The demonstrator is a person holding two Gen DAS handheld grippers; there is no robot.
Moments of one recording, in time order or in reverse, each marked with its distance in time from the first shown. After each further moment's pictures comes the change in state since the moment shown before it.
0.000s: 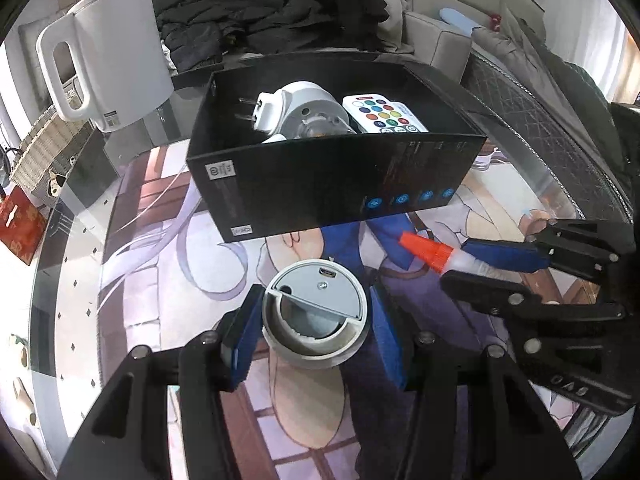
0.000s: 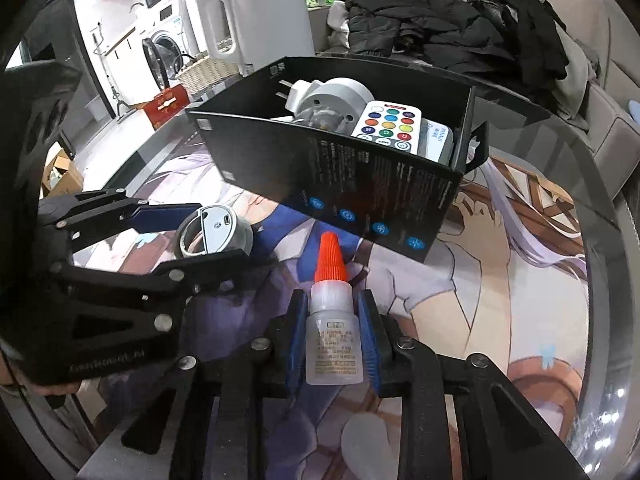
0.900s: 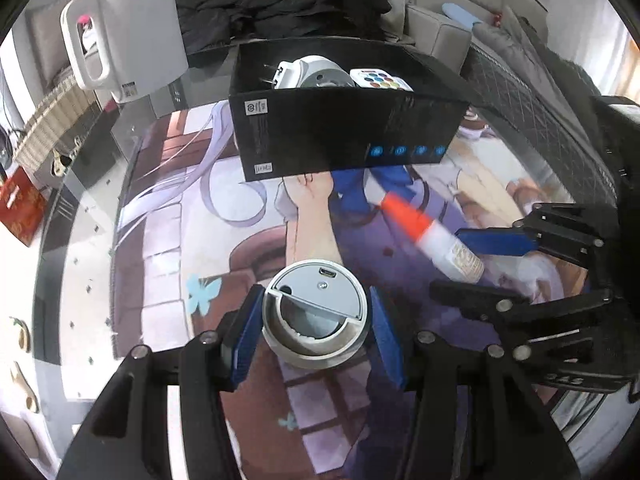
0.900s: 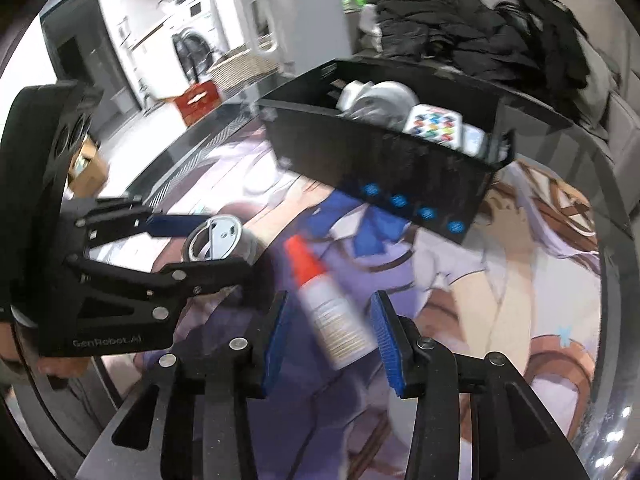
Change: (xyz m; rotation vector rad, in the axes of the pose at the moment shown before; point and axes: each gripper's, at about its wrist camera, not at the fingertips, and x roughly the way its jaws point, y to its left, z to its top) left arm -0.020 0.007 -0.037 -0.013 0.049 -0.007; right arm -0.013 0.025 -0.017 -0.086 0.027 0.079
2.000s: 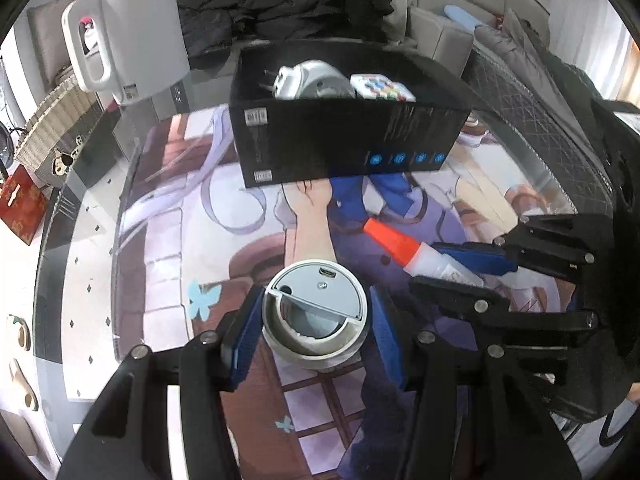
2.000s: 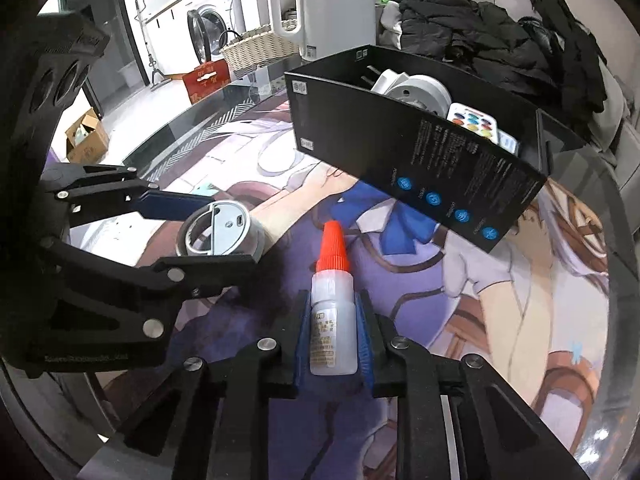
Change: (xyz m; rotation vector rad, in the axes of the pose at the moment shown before) left arm -0.007 0.002 0.008 -0.022 -0.026 -0.001; right arm 0.009 0.017 0.000 -0.073 -0.004 -0.028
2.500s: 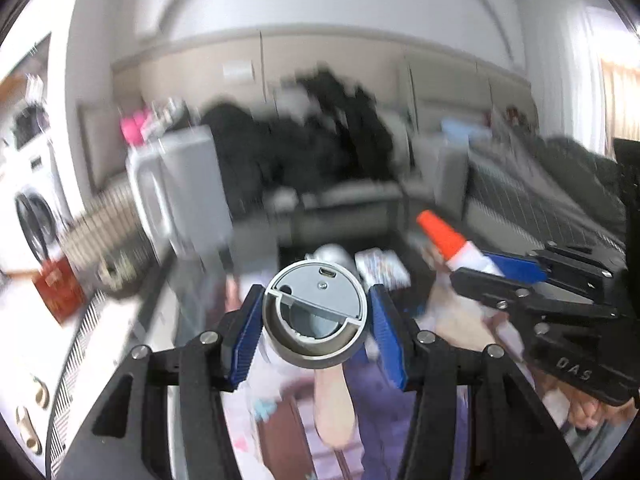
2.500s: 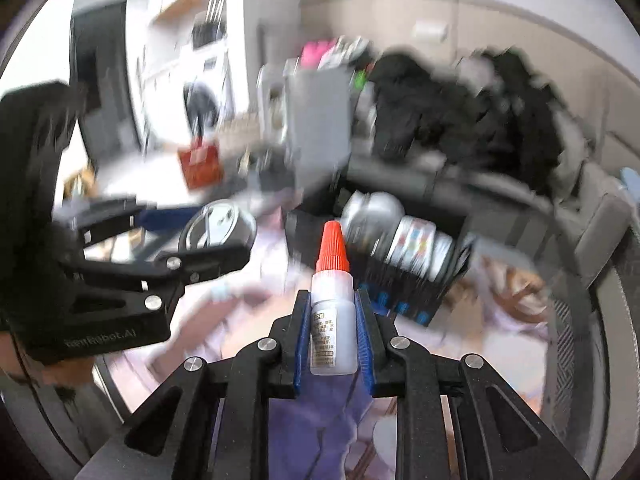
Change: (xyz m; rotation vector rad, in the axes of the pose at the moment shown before) left arm -0.116 -0.014 0.011 0.060 -0.559 0.128; right arm -0.109 -0.002 0.013 0.071 -0.435 -0.116
